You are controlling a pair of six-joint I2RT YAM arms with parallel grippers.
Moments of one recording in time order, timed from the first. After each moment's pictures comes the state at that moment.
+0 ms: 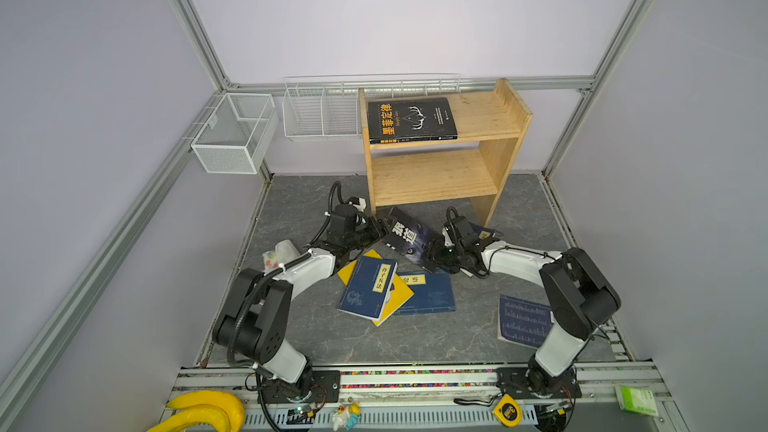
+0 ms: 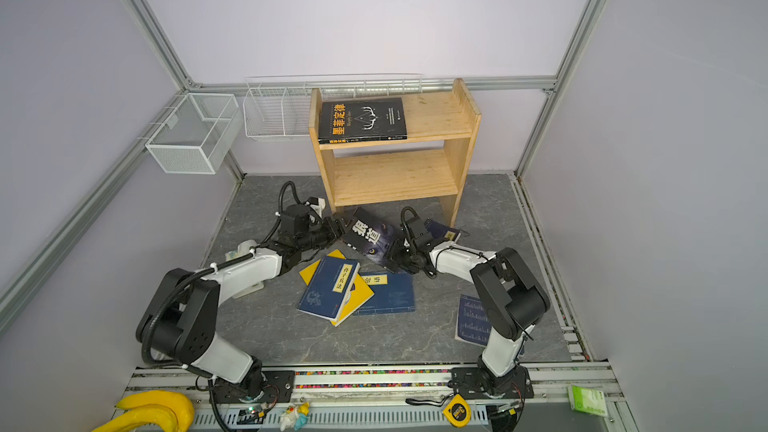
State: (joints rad) left arm -0.44 1.54 0.84 0.26 0.42 -0.91; right arm 0.57 1.73 0.98 -0.19 -0.29 0.91
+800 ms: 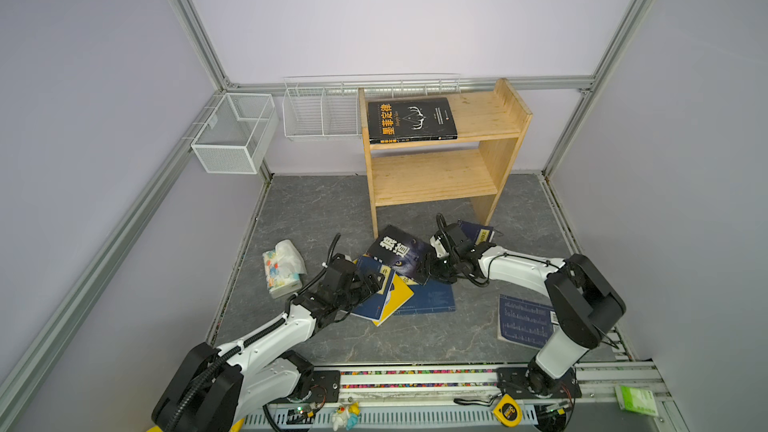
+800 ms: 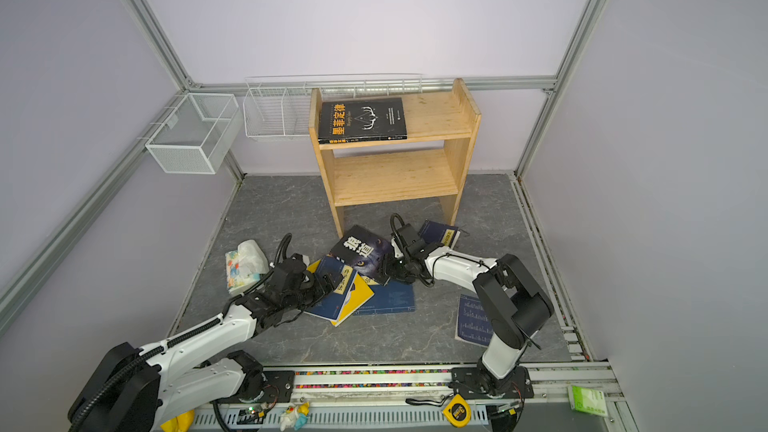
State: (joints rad) left arm -0.61 1.08 0.40 -0.05 0.13 -1.08; right arm 0.66 1.69 0.96 -0.30 -0.33 0.77
